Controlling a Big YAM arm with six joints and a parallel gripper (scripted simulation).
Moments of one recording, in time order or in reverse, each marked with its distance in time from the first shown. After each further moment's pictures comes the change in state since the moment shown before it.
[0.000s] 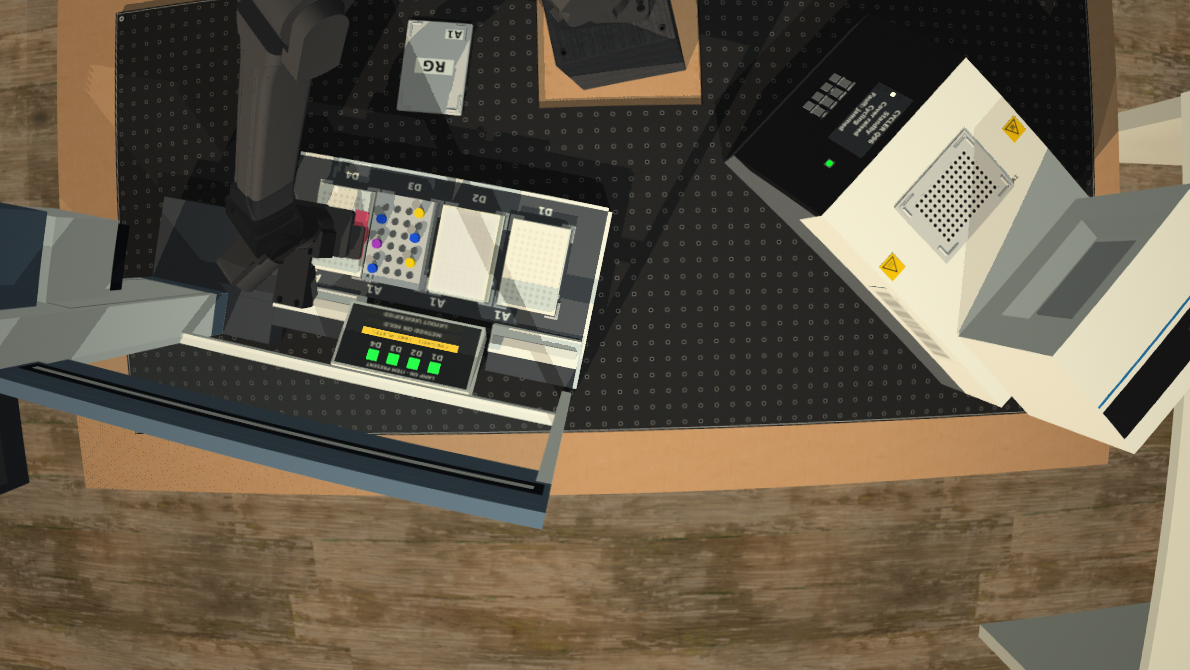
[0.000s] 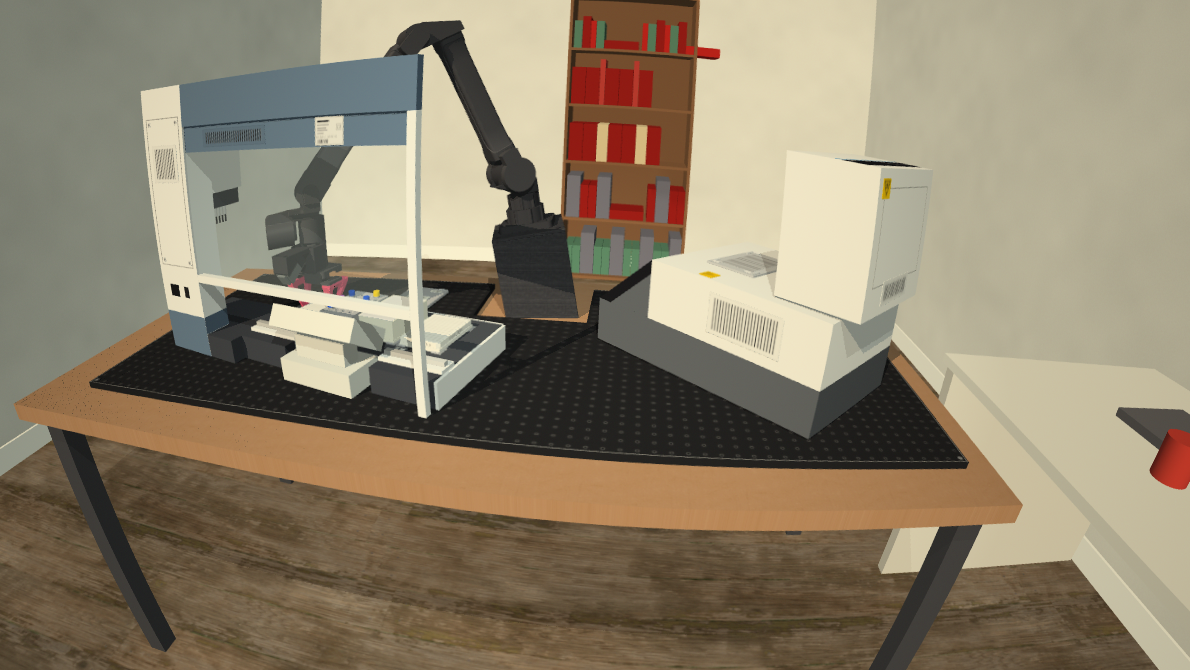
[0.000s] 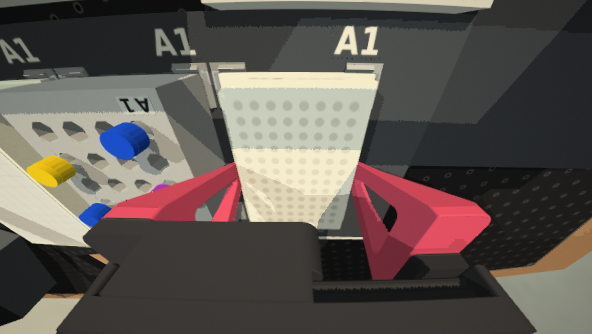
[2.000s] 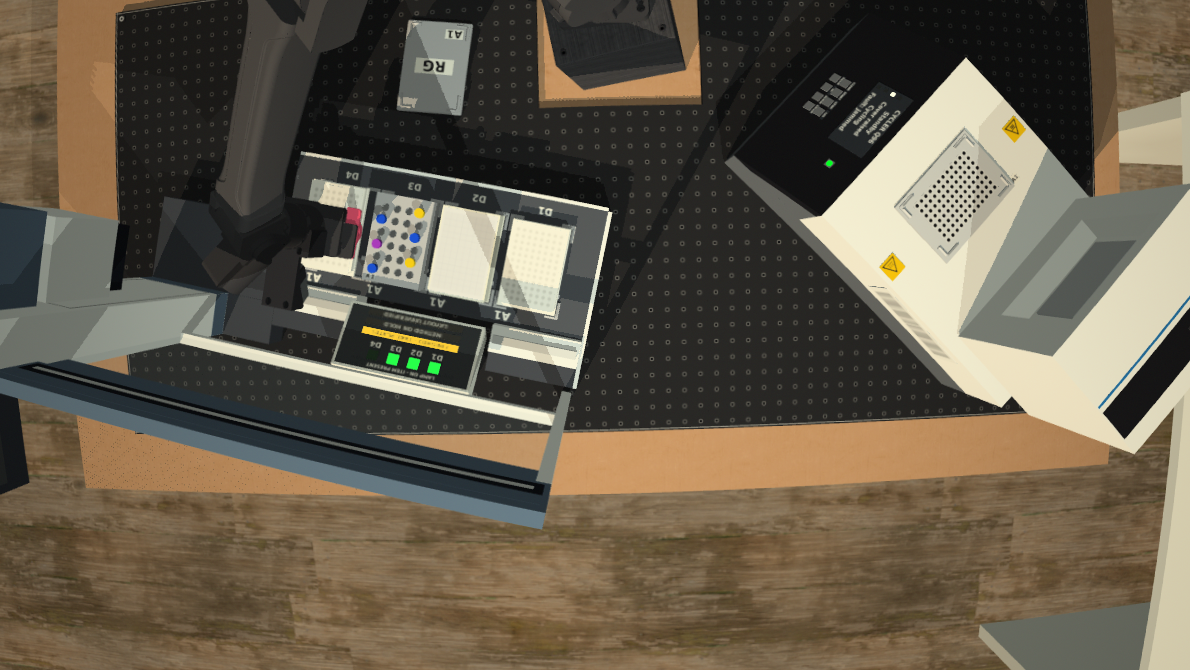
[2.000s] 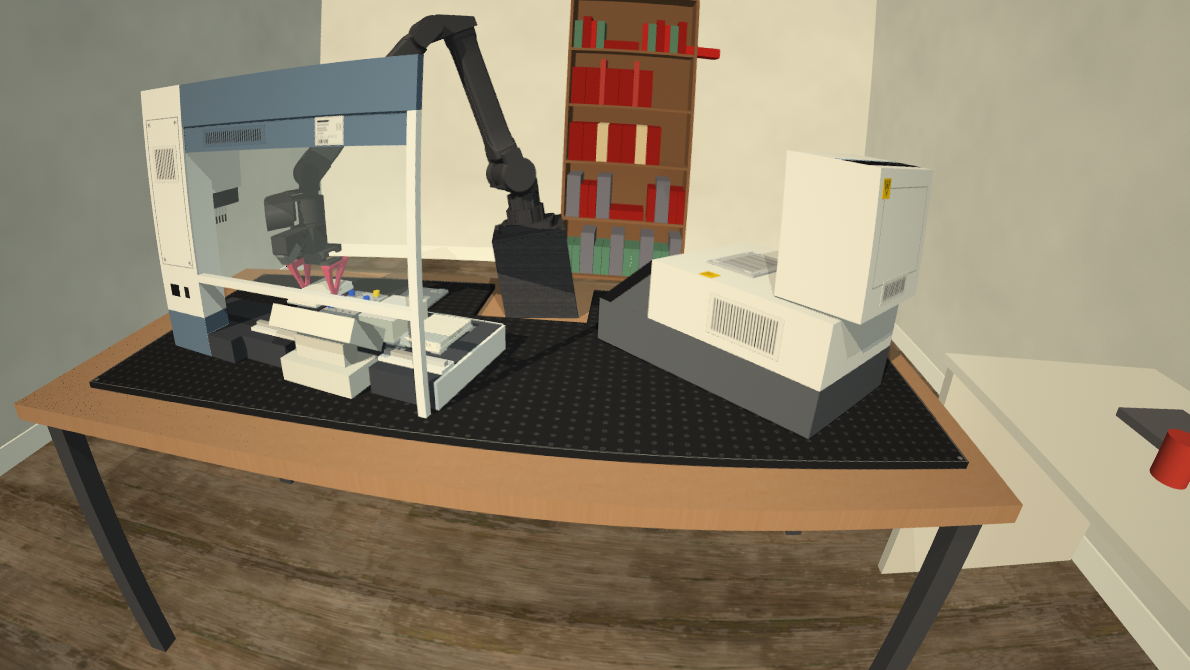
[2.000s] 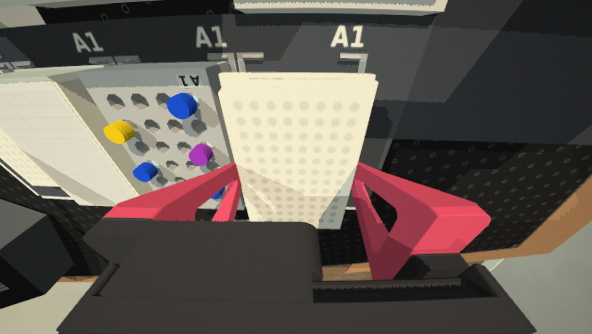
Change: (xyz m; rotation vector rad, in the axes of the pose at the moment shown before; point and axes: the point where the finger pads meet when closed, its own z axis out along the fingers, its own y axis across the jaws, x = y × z) arm 0.003 0.004 -0.041 -0.009 0.013 -0.001
